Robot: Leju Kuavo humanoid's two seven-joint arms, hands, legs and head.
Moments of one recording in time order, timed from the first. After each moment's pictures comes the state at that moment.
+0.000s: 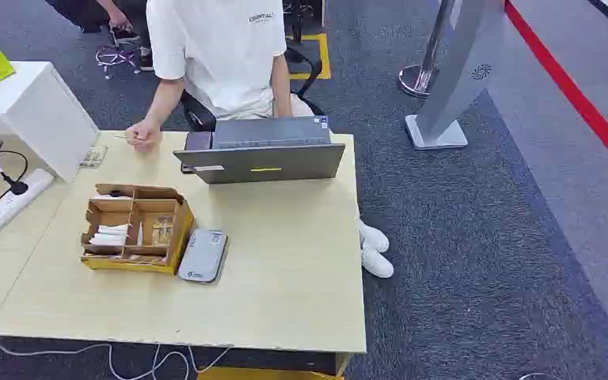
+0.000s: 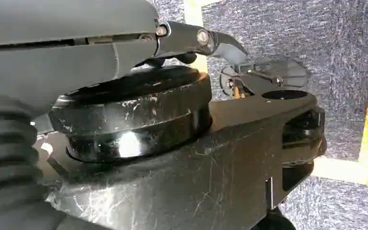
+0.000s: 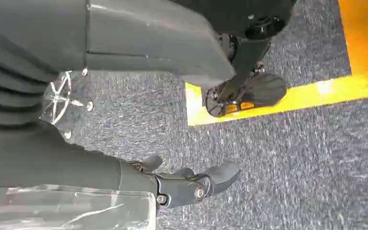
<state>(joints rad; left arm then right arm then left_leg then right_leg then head) 0.08 -0.11 -0.43 -0.37 0.53 0.14 -0.06 0.07 0.09 -0.40 -0.35 0.34 -0.13 -0.06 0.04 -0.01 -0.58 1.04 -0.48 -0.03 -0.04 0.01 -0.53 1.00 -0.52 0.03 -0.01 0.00</state>
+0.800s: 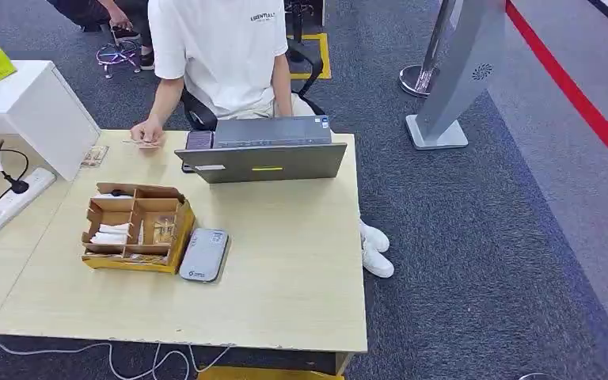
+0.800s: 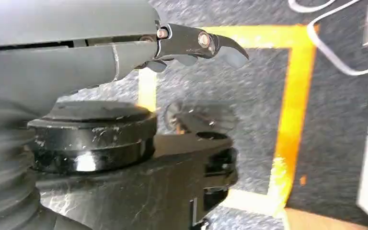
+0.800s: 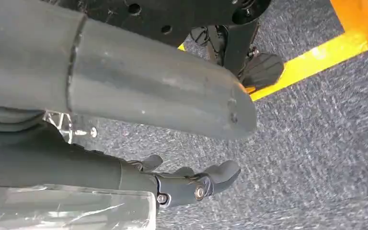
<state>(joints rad) 0.11 -0.13 -0.58 -0.49 0.68 0.40 -0.36 -0.01 0.22 -0.86 -0.28 0.60 -0.33 -0.12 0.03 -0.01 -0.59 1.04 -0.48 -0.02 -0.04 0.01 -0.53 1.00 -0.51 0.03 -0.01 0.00</state>
